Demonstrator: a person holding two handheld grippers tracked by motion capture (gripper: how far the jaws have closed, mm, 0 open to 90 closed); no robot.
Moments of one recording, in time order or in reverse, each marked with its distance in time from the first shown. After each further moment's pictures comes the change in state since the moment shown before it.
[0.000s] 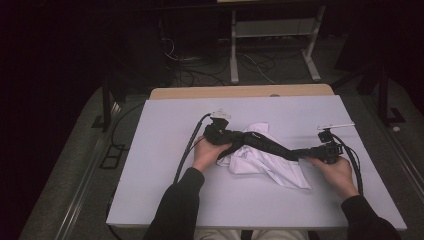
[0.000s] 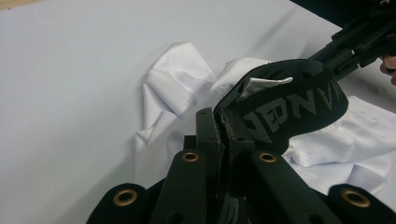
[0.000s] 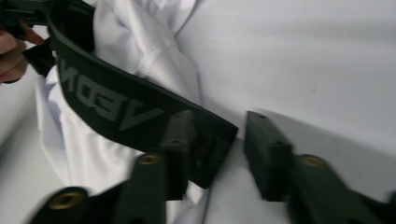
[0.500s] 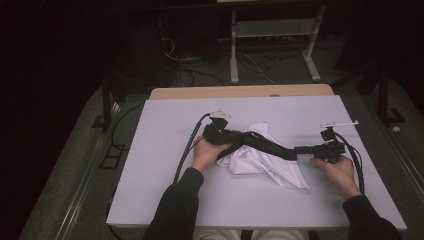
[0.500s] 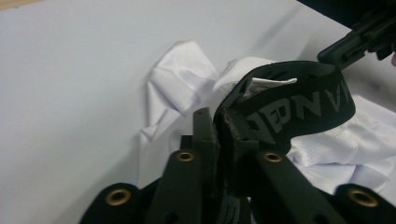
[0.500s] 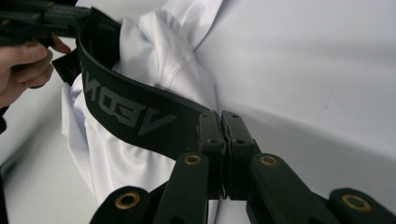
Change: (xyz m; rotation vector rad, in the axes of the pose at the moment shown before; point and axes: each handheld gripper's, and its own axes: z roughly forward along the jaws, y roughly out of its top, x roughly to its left) left arm 0.000 0.000 -0.003 0.009 0.016 -0.003; right arm 0.005 0.002 -0.011 -0.057 0.016 -0.025
